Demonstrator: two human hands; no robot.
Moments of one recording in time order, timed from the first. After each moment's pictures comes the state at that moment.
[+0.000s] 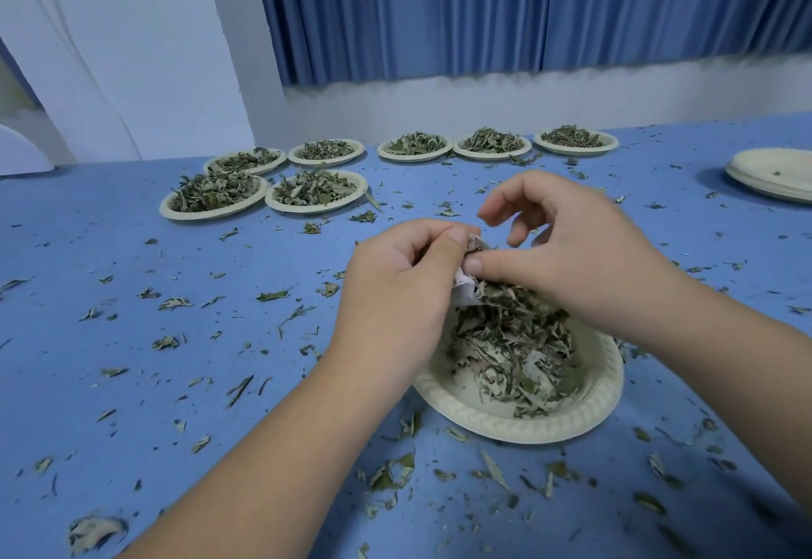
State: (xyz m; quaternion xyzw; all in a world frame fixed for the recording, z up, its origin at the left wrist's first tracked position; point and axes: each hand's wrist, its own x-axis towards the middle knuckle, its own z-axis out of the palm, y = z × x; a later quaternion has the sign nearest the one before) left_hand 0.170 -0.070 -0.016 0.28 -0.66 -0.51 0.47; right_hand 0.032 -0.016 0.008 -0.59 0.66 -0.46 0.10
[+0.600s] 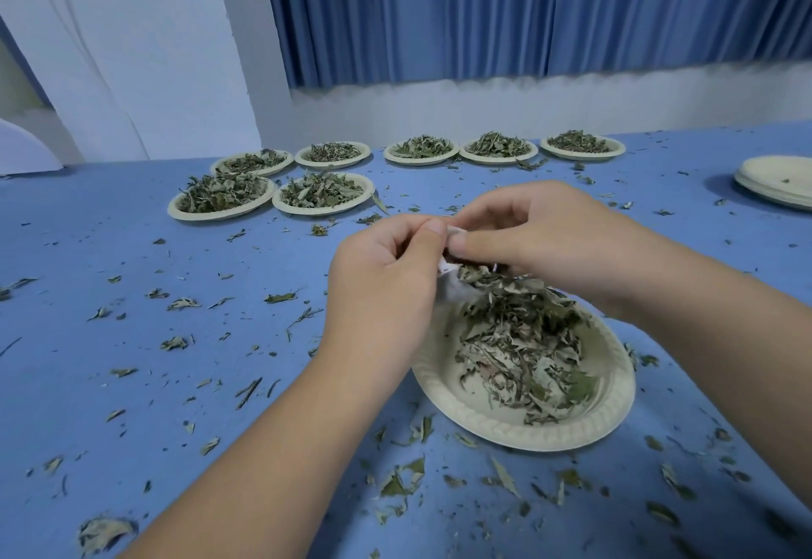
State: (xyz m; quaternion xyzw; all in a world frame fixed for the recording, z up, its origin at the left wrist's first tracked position) left_hand 0.176 -0.081 -0.014 0.30 -0.63 -0.51 0.50; right_hand 0.038 -0.035 0.023 -0.58 0.66 -0.42 0.24
